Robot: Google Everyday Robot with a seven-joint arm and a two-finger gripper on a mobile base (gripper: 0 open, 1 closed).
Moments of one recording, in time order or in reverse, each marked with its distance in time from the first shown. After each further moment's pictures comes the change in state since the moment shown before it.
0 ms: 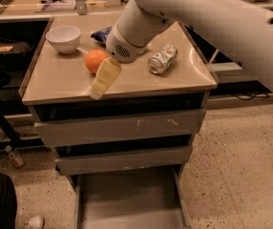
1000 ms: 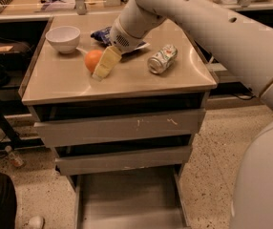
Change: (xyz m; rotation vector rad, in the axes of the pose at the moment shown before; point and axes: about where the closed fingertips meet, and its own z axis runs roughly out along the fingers) arm -0.001 -0.084 0.035 0.058 -0.030 0.053
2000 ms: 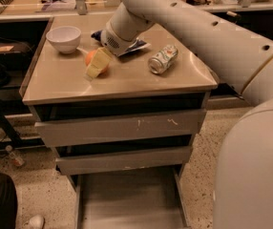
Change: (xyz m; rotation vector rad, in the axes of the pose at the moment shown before) arm -0.017 -0.003 0.031 -0.020 -0.029 0.027
